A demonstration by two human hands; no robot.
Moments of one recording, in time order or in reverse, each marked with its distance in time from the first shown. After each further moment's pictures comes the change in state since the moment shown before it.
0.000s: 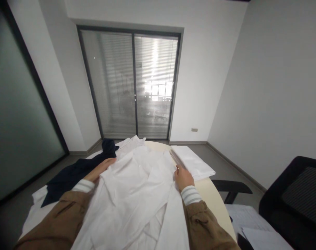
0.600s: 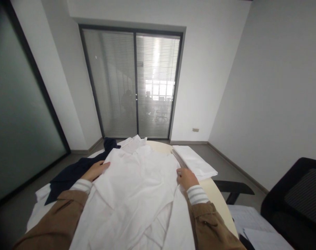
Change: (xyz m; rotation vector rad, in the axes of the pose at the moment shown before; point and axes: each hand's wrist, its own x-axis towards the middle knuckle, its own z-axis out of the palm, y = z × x) left_hand 0.004 -0.011 -0.034 0.242 0.209 0.077; right_hand 0.011 0.024 0.007 0.081 -0.065 -0.169
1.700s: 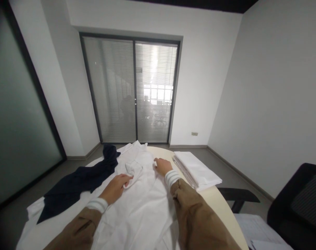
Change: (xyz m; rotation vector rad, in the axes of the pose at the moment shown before) left_hand -0.043 0.015 0.064 0.378 -0.378 0.723; right_hand 0.089 -0.136 -0.005 -0.232 -0.188 -0.230
